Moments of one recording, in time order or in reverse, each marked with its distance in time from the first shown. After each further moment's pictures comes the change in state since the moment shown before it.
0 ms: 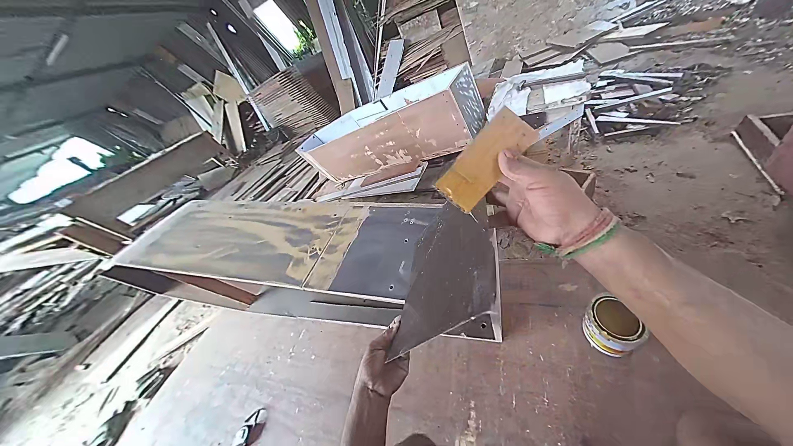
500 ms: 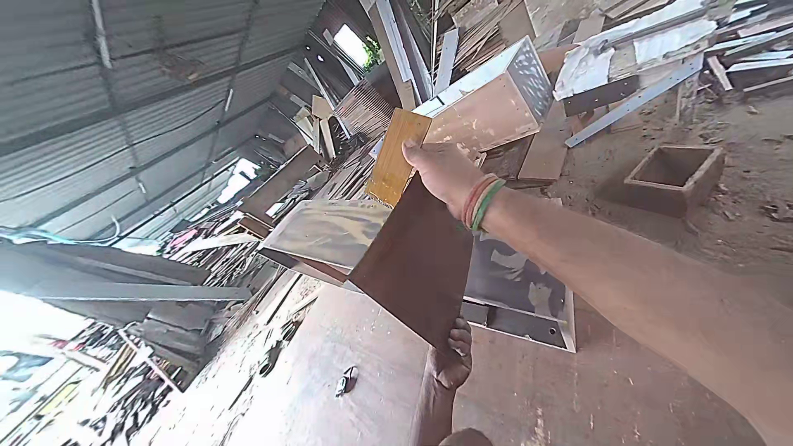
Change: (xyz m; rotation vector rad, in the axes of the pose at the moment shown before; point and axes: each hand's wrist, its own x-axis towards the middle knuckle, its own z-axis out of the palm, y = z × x) left_hand 0.004 0.000 -0.014 -0.295 -0.261 -0.269; right_hand 0.056 0.014 0.146 -0.394 -0.225 -0.116
